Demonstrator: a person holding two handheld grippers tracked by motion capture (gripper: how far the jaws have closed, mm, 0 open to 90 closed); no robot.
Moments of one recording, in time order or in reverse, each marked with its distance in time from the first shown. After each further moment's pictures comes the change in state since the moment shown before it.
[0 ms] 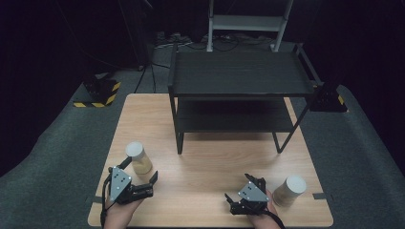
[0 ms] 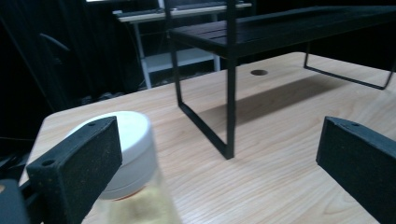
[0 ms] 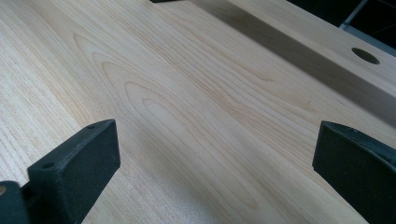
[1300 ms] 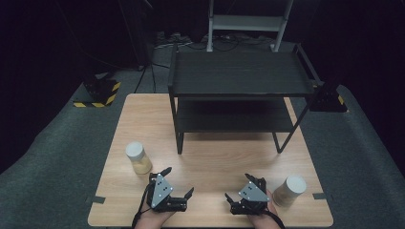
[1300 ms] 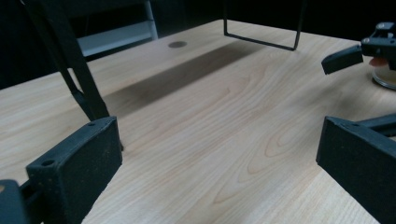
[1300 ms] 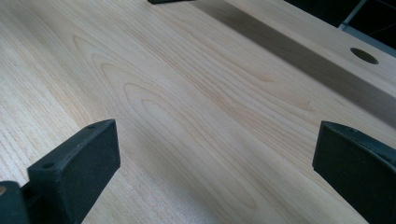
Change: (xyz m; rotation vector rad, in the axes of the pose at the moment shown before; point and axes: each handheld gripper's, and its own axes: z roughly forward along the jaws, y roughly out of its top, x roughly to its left) left arm -0.053 0.000 0.044 0.089 -0.249 0.078; right arm 0.000 -0.001 0.000 -0.003 -0.001 0.004
